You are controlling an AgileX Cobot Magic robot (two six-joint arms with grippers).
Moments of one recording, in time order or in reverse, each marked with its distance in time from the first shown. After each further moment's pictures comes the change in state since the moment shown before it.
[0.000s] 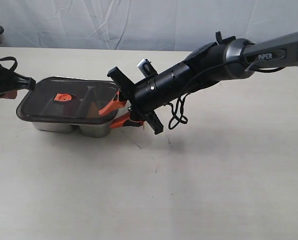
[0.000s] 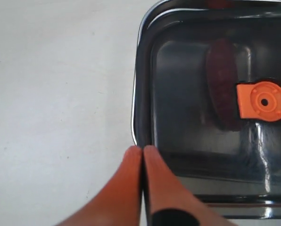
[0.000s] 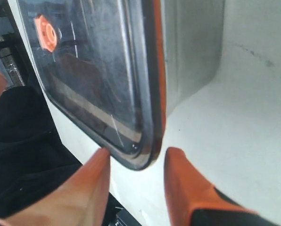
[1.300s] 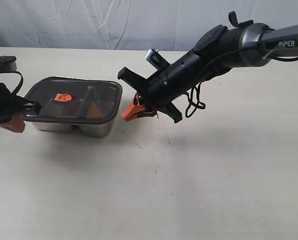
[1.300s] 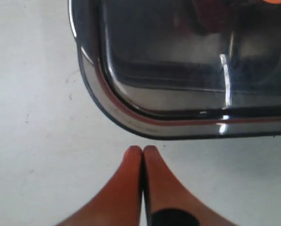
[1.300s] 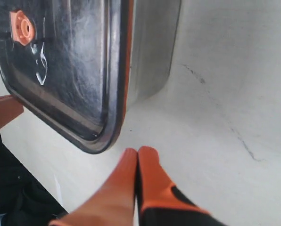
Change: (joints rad) left arm 0.015 0.081 -0.003 -0.148 0.248 0.108; right arm -0.033 -0.076 0.000 -0.262 -0.027 0.025
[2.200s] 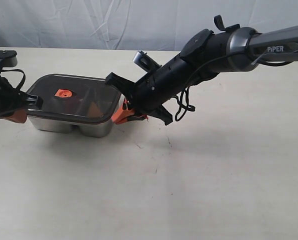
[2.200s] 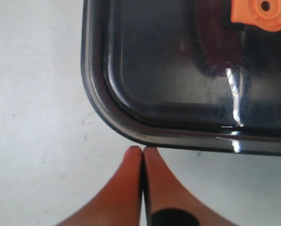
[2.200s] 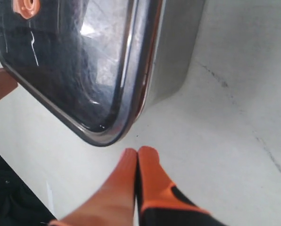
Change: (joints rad) left arm 0.000 0.021 0.000 0.000 -0.125 0.021; right arm 0.071 0.000 0.000 -0.006 -0.079 0.000
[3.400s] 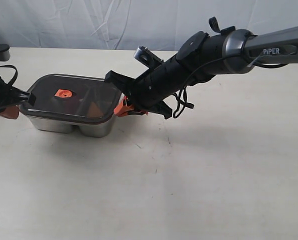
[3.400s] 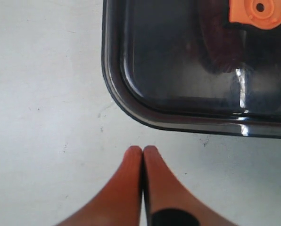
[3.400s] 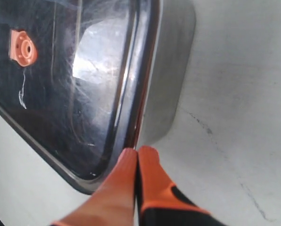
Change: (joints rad) left arm 0.008 -0.060 0.000 0.055 0.038 -0.018; right arm 0.018 0.002 0.000 -0.022 -0.169 0.000
